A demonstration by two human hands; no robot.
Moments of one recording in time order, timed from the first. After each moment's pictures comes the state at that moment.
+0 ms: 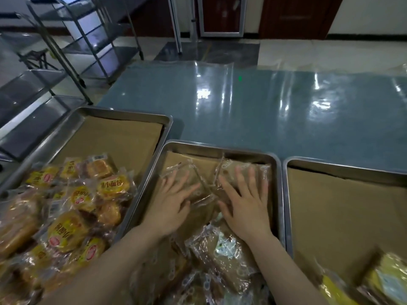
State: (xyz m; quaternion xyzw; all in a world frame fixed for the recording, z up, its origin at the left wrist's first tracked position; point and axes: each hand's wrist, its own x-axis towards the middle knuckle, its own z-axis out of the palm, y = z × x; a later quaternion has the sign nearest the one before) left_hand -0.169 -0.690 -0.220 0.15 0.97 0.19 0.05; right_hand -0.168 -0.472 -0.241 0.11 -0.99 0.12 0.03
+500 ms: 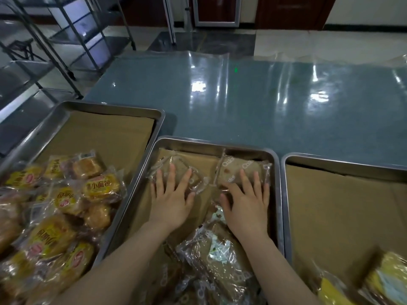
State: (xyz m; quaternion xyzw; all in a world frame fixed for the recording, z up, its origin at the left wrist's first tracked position) left_hand -0.189 -0.667 -0.247 0.00 0.99 0.10 0.10; right_hand -0.170 -0.477 -0.239 0.01 -0.98 0.21 0.04
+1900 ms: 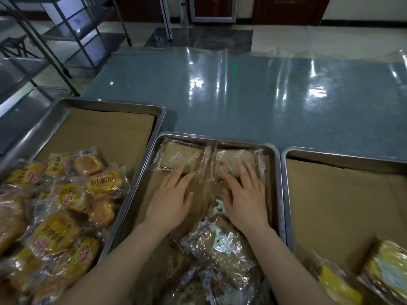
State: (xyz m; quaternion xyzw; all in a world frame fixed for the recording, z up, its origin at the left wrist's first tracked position) left_hand -0.171 -0.675 -0.224 0.09 0.98 0.18 0.04; right_hand -0.167 -0.477 -0.233 0.06 -0.97 0.22 0.04
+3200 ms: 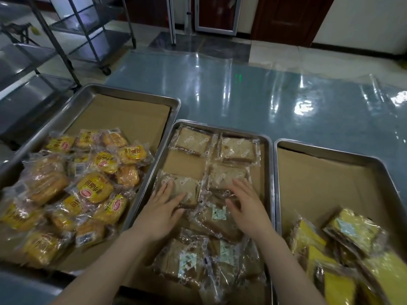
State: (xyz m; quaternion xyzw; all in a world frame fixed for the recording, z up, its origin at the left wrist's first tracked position) left_hand -0.061 -0.734 -0.223 0.12 0.97 0.14 0.16; right_hand -0.068 -0.479 -0.202 0.08 -0.93 0.35 -0.06
